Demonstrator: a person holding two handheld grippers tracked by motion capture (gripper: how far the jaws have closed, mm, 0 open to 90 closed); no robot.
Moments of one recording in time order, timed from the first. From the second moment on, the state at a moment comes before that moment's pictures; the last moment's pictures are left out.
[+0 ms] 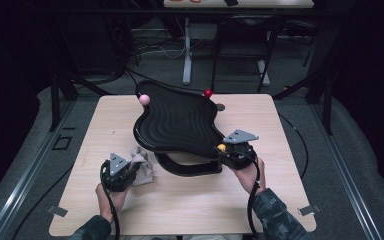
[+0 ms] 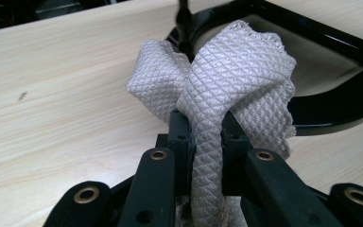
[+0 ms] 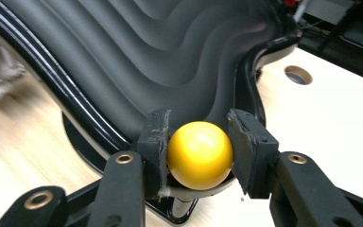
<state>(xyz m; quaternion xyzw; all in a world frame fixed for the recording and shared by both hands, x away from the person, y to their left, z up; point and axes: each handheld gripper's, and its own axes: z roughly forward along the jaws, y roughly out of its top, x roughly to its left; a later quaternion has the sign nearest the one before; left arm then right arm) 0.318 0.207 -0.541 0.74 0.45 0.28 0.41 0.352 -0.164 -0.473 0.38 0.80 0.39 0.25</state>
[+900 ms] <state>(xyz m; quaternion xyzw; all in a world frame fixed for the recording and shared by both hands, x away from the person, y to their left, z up) 0.319 0.216 -0.533 0.72 0.47 0.27 0.43 0.378 -0.179 -0.480 0.40 0.80 0.39 0.23</state>
